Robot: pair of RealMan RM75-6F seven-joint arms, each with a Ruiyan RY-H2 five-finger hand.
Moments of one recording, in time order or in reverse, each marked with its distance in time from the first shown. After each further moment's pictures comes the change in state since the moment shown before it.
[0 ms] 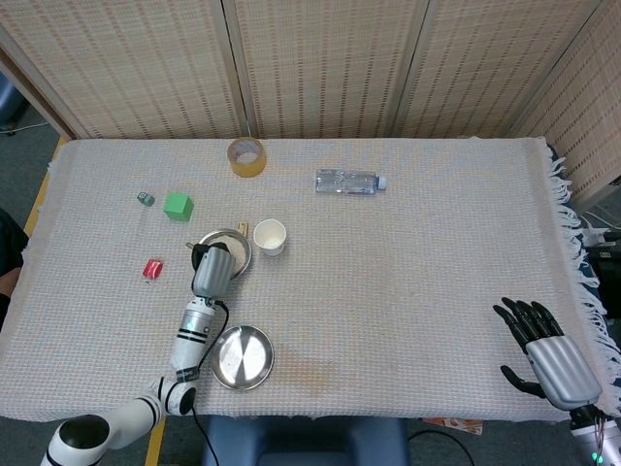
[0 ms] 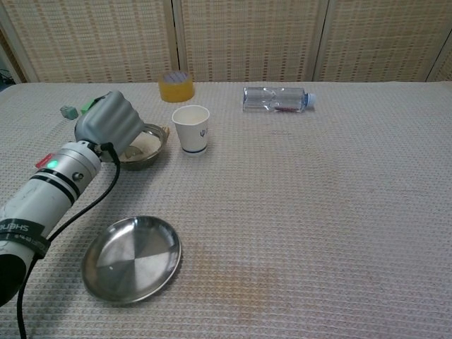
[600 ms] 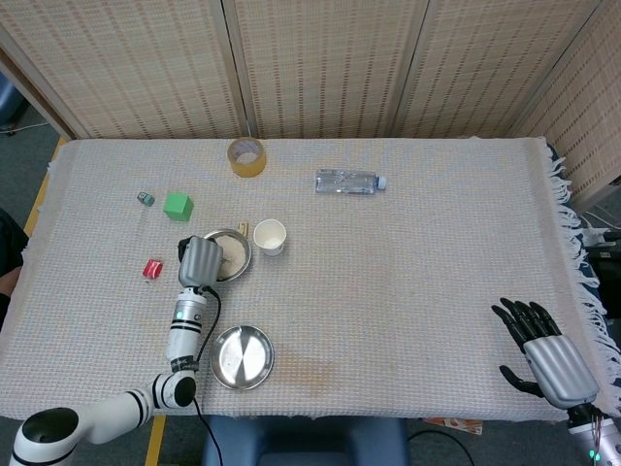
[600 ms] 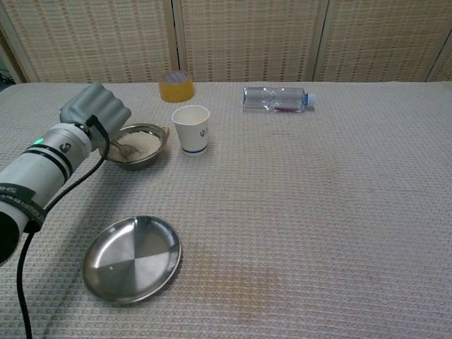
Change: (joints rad) left arm 0.011 0.151 -0.124 -0.327 -0.226 -0.084 0.037; right arm 0.007 -0.005 0.001 0.000 0.012 -0.020 -0.011
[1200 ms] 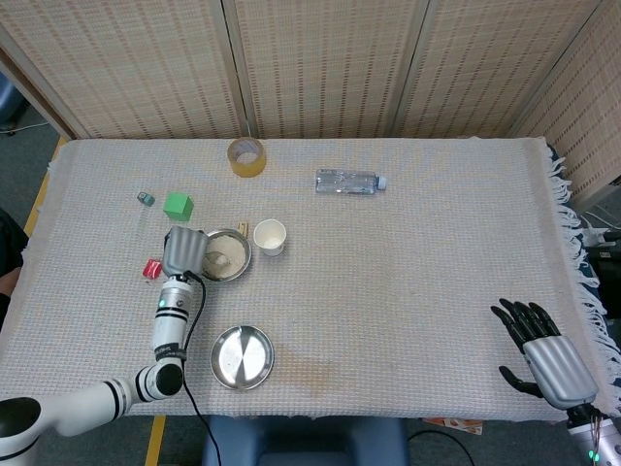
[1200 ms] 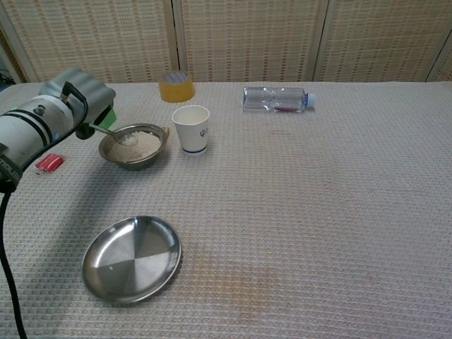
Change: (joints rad) left arm -0.027 0.173 -0.034 -0.237 -0.216 -0.024 -0.061; right arm 0.000 0.000 -0.003 -0.001 -0.002 -0.001 -0.003
